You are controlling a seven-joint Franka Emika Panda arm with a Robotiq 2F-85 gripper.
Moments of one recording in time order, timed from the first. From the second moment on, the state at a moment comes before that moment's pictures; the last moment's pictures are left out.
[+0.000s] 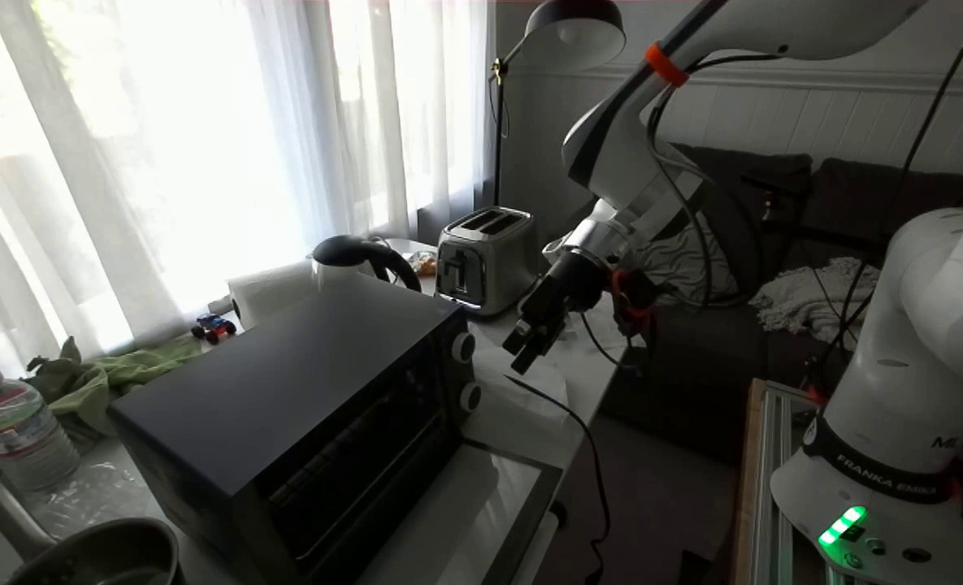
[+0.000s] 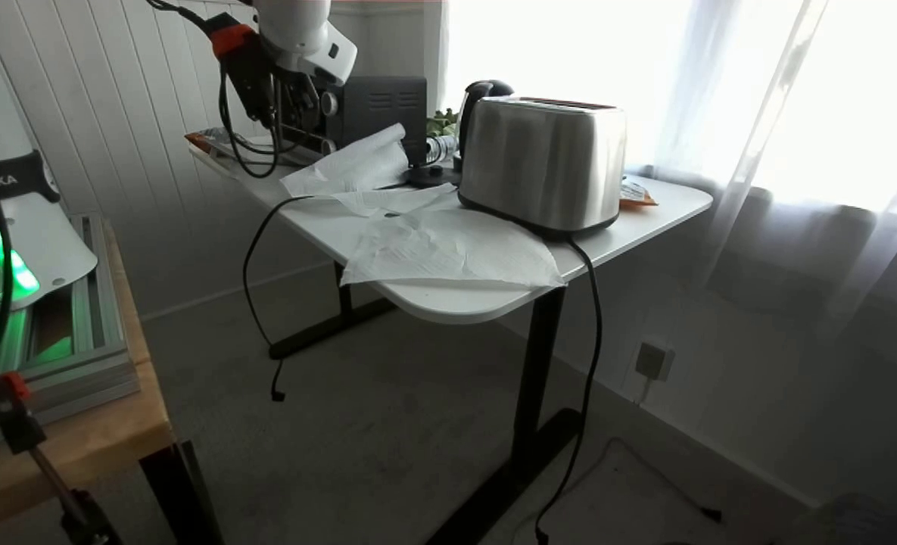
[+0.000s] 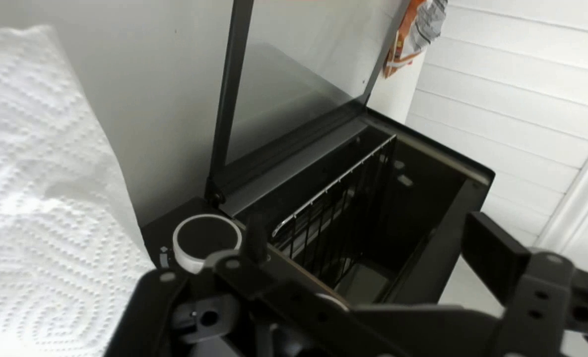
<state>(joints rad) 0.03 -0.17 -0.08 -2.74 1.39 2.17 -1.17</state>
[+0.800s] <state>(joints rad) 0.01 -0.53 0.03 -2.75 0.86 2.19 -0.73</state>
